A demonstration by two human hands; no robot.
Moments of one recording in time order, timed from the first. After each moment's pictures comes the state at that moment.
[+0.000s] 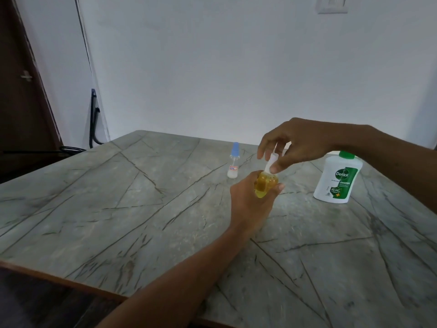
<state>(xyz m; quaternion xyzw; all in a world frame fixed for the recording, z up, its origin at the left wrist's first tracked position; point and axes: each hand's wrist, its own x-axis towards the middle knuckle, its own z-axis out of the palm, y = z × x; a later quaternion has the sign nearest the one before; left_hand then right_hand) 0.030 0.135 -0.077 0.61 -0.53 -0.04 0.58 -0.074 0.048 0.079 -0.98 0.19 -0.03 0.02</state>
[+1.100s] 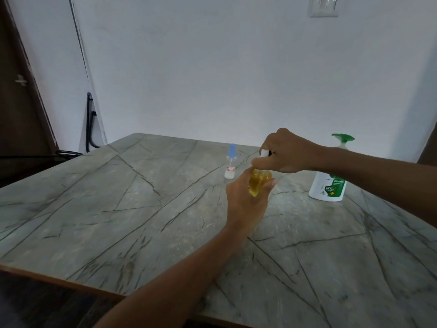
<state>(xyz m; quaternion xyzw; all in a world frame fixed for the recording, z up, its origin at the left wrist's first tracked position) 0.029 0.138 -0.072 0.58 -0.52 -0.03 0.62 -0.059 0.053 0.039 -0.96 0.20 -0.19 0.01</state>
